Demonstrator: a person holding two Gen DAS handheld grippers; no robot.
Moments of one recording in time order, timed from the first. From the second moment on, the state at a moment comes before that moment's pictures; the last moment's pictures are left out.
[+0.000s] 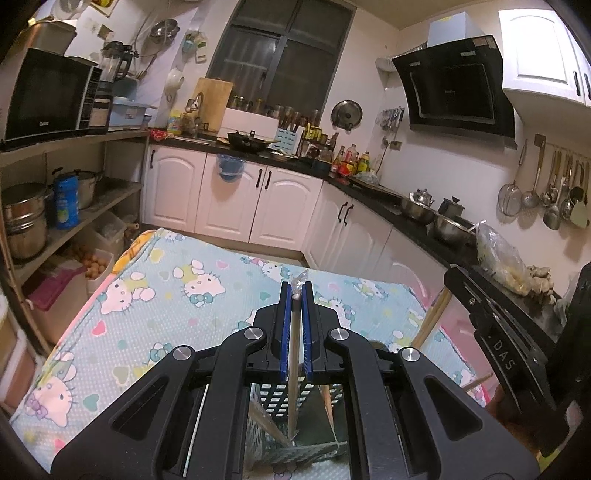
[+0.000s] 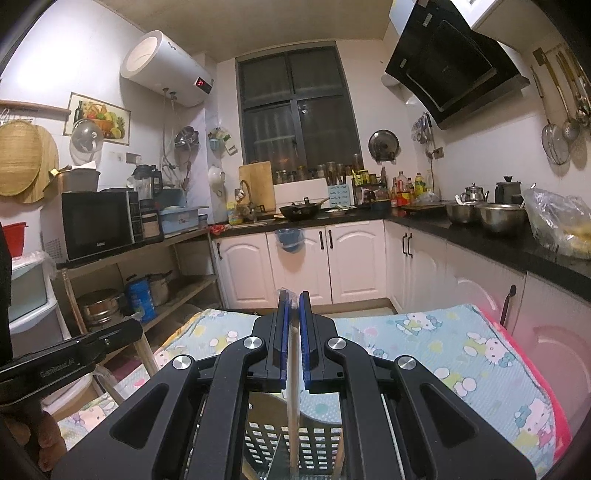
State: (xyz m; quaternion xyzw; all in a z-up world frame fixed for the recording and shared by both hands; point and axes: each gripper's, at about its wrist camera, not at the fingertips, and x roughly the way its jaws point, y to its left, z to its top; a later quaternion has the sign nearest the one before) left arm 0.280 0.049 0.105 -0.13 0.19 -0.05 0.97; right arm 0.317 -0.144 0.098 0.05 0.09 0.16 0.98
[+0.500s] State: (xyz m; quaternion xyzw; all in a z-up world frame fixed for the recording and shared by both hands) left arm 0.278 0.048 0.090 -0.13 0.20 -0.05 0.97; right arm 0.314 -0.147 0.083 0.05 0.10 0.16 0.98
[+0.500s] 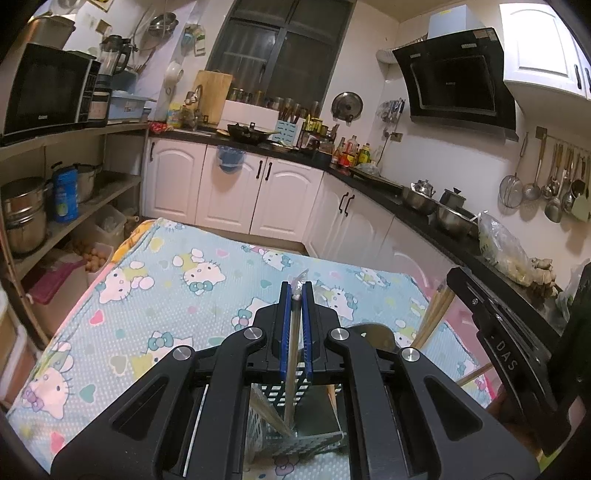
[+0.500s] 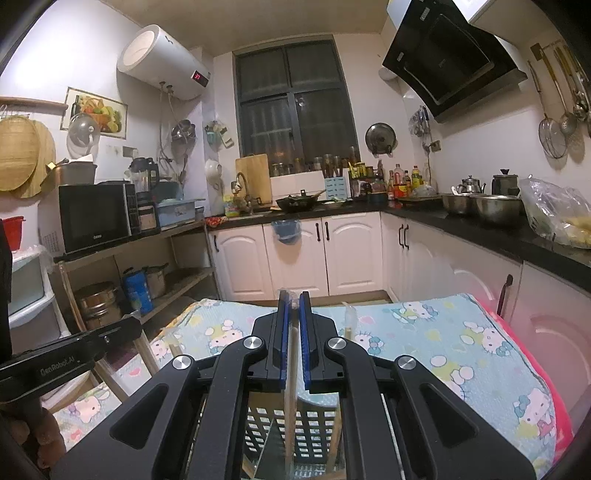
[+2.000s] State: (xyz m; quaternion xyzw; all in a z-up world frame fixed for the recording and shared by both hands) left arm 0.229 0.048 0.102 -0.12 0.26 -0.05 0.96; right arm 0.262 -0.166 0.094 0.04 0.18 0.18 0.97
